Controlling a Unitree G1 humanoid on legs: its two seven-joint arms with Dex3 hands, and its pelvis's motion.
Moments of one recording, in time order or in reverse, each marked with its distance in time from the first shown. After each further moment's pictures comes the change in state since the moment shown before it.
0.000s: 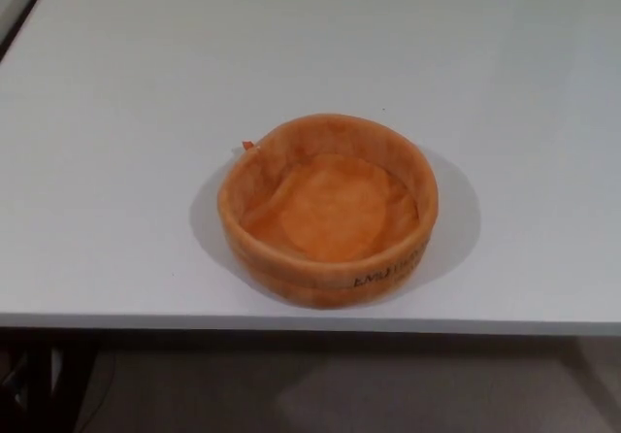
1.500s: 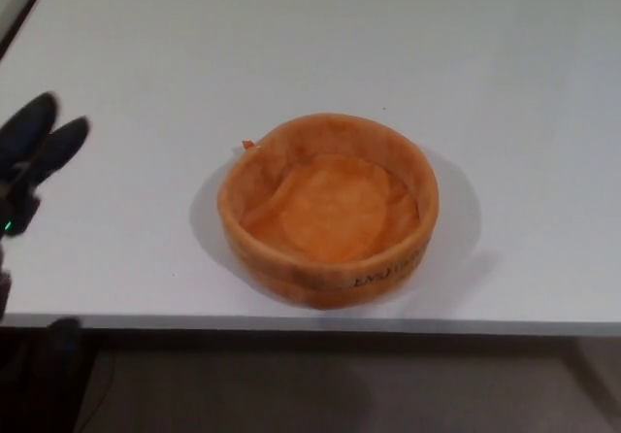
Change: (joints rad) left_arm -0.372 0.040 0.273 -0.883 -0.163 -0.222 -0.075; right_arm 0.080 -0.033 -0.127 -0.129 0.253 -0.346 0.409
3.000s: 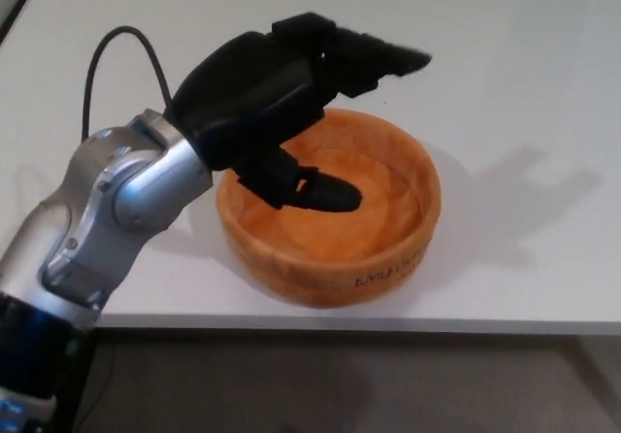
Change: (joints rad) left_arm -0.862 0.219 -0.559 0.538 0.735 0.250 -0.014; right_arm -0.014 -0.003 -0.001 -0.025 0.005 0.003 0.012
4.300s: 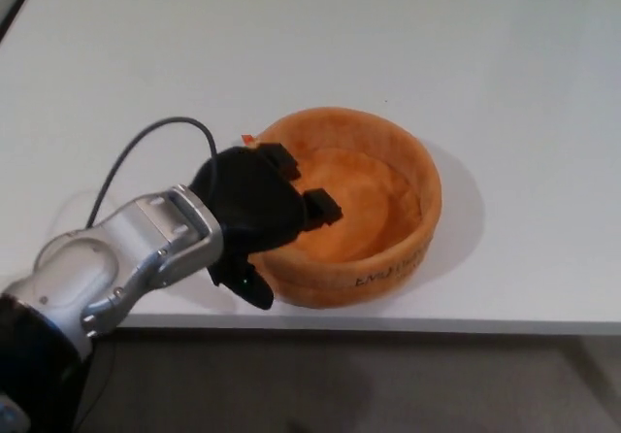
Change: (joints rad) left_arm -0.008 0.096 -0.349 0.148 0.437 0.054 0.026; right_arm -0.020 -0.036 -0.008 0.008 -0.020 -0.009 -0.013
